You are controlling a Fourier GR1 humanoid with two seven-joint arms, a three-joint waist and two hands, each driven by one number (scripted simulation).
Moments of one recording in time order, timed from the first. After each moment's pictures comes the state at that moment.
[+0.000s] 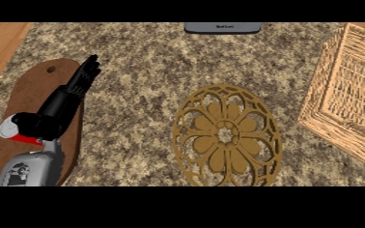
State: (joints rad) left arm -0.19 0.17 0.09 -1.58 -0.07 -0.25 0.03; right arm -0.66 -0.37 -0.47 -1.75 0.84 0.04 0.76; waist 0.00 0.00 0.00
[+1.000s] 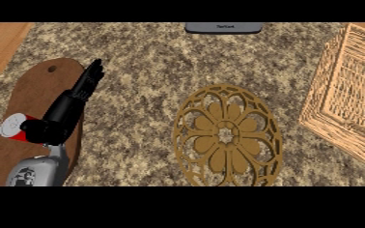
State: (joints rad) left arm -0.16 0.15 0.07 -1.60 -0.10 -0.23 0.01; right arm -0.54 -0.48 -0.61 -1.32 0.67 -0.33 0.30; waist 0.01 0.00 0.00
